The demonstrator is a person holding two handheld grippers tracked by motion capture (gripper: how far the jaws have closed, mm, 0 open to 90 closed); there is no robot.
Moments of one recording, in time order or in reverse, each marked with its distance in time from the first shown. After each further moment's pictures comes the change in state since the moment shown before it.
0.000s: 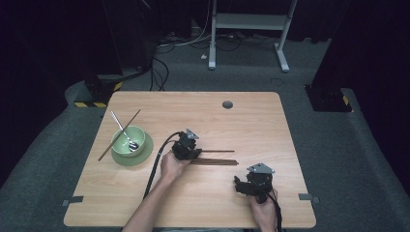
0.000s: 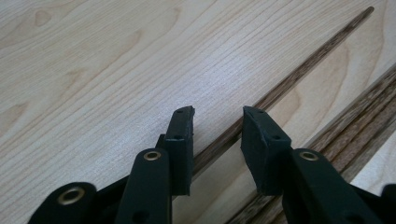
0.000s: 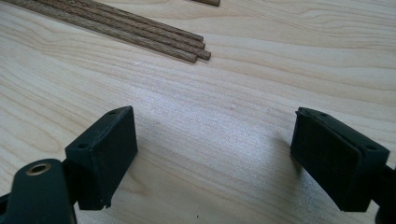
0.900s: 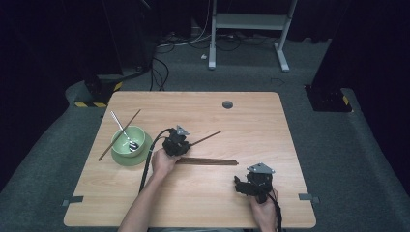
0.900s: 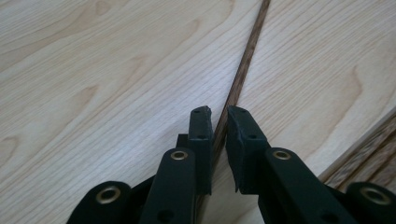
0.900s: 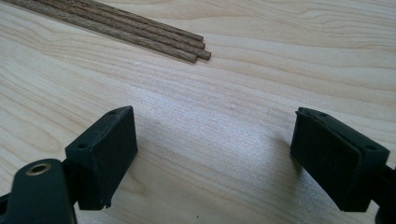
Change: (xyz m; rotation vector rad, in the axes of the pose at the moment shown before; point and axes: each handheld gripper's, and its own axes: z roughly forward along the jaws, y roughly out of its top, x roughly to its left) left arm 0.036 -0.011 -0.009 0.002 0.033 -0.013; right arm 0.000 0.000 0.000 0.000 0.000 -0.001
